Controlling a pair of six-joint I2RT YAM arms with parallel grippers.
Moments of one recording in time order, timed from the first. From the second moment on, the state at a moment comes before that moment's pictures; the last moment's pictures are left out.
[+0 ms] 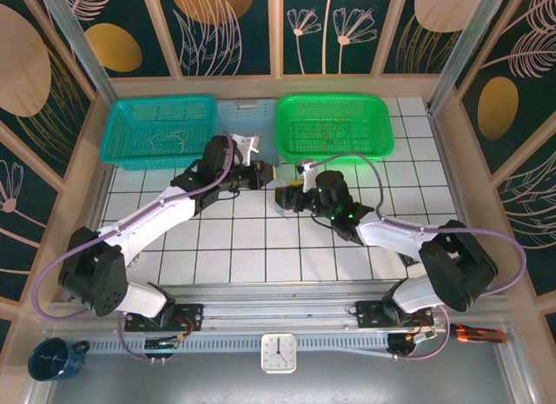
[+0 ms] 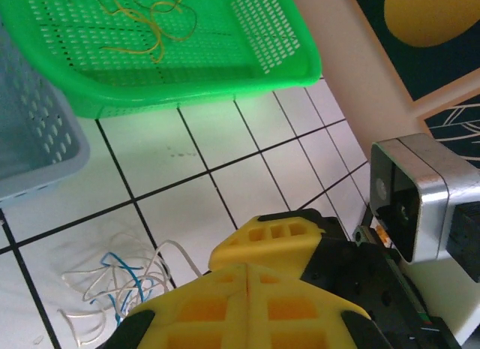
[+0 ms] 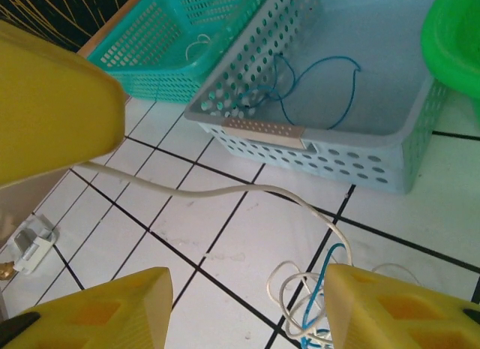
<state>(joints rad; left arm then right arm) -0.59 1.44 1.04 -0.12 0.39 -0.57 0.73 1.41 0.67 0.39 -0.17 0.44</state>
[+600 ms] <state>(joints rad) -0.59 1.41 1.11 -0.12 0.47 -0.64 0.72 1.57 0.69 0.54 0.01 0.46</state>
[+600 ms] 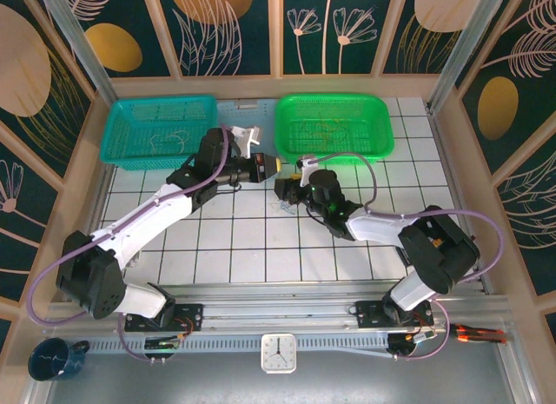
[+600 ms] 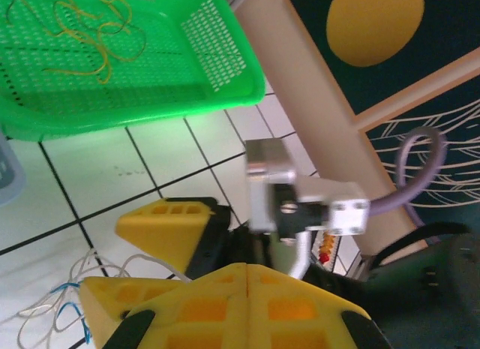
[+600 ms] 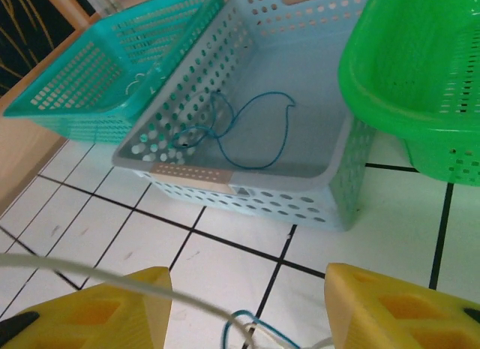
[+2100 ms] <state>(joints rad) -0.60 1.31 1.43 -0.14 0.38 -0.64 0.73 1.71 0.46 0.76 0.06 0.65</state>
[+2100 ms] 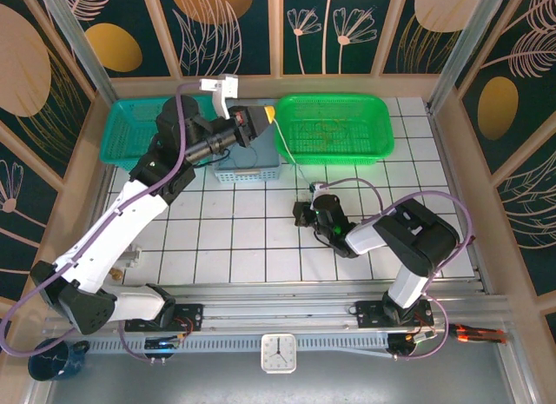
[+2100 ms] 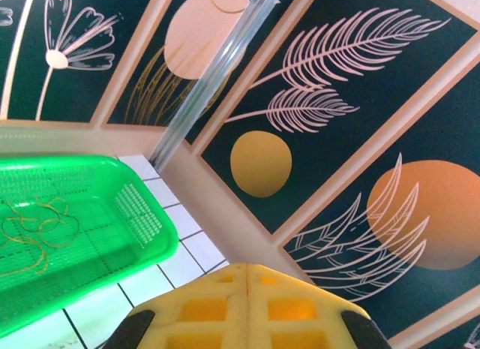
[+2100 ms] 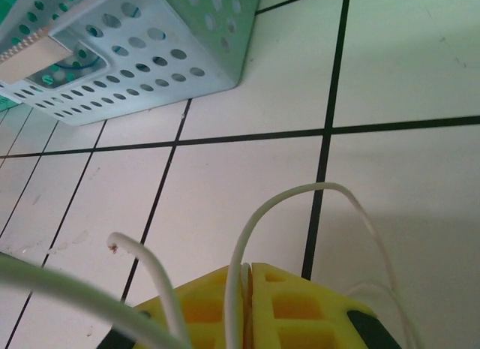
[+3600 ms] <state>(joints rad) -0.60 1.30 1.51 -0.19 0.38 -0.57 0.76 1.53 0.50 0.59 -0.04 0.60</state>
